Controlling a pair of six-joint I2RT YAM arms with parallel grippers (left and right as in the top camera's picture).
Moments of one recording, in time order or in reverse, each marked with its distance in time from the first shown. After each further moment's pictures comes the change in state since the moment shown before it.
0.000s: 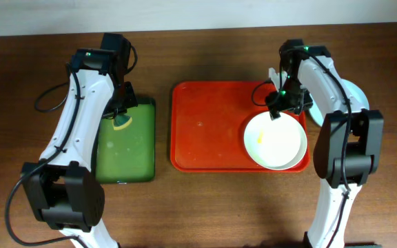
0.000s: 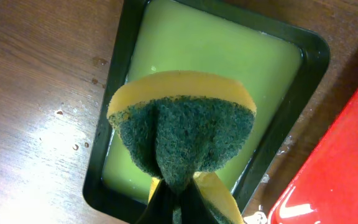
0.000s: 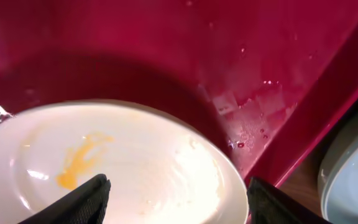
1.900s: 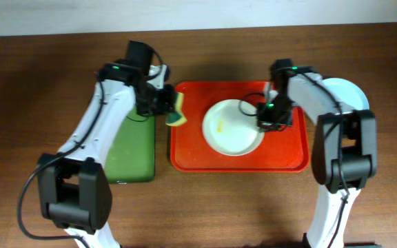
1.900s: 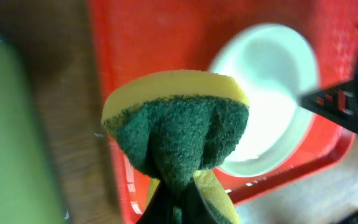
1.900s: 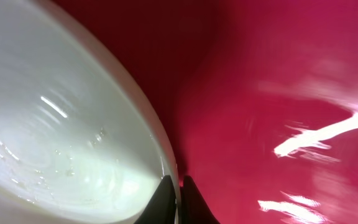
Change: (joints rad) left arm -0.119 0.000 -0.180 0.373 0.580 0.212; right arm 0.080 -0.041 -0.240 0.197 -0.262 0.396
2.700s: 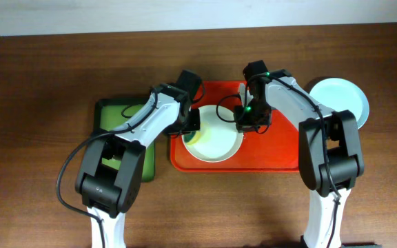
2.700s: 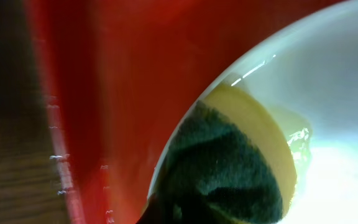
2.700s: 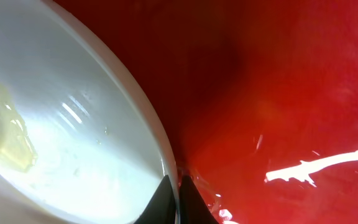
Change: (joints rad) left arm -0.198 0.191 -0.090 0.134 -0.327 -0.205; right arm 0.119 -0.001 0.000 0.063 -0.040 -0.030
